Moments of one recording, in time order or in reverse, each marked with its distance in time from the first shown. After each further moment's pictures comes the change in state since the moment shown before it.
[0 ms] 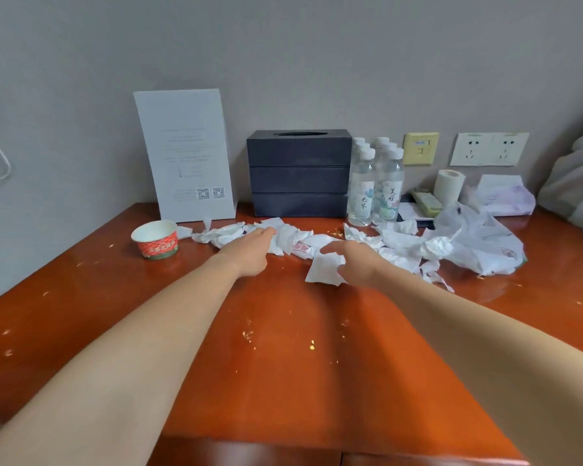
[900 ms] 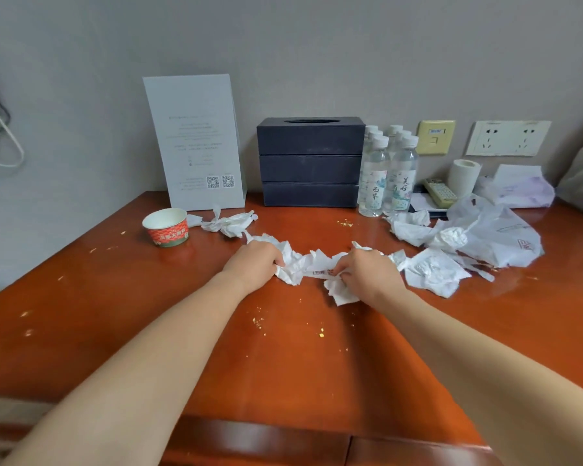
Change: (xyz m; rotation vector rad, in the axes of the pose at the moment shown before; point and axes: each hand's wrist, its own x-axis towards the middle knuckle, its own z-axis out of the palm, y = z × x) left_hand -0.016 -0.017 0.039 -0.048 0.071 0.033; right_hand -0.023 -0.002 0.038 -0.170 0.194 0.026
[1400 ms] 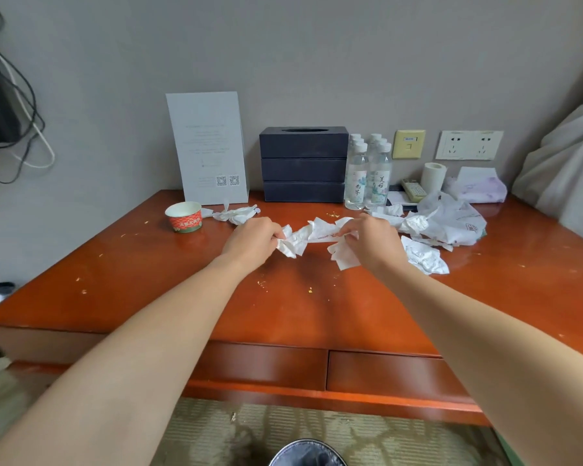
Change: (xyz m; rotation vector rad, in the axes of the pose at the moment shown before) left_hand -0.096 0.050 -0.063 -0.049 0.237 0.034; right_hand -0.081 -0.017 -0.076 0.109 0.280 0.007
